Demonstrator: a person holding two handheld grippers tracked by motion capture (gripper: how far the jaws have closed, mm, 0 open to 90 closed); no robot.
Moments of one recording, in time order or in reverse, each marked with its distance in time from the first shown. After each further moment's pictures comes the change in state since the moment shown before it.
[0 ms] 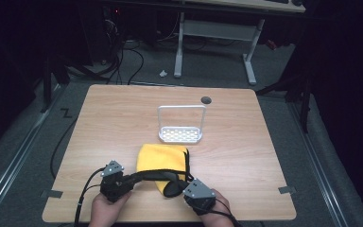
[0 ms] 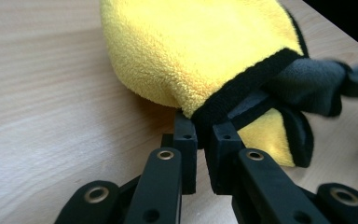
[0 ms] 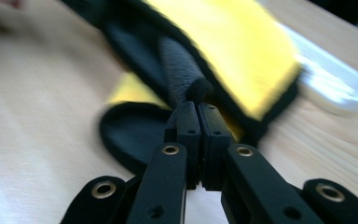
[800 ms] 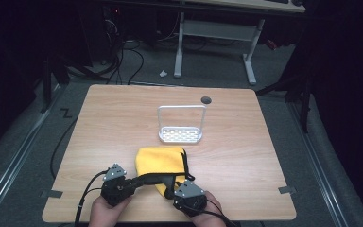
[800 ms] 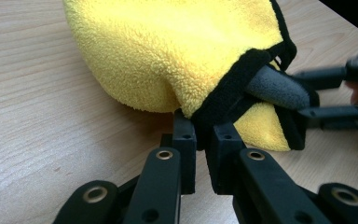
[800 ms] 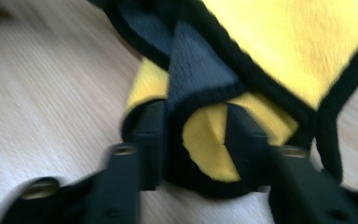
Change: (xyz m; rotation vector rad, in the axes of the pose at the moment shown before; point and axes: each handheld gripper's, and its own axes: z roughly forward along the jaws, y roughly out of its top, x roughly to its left) left arm -0.008 -0.005 0.002 0.039 -0.027 0.034; right arm 0.017 -0.003 0.023 0.090 0.071 0.031
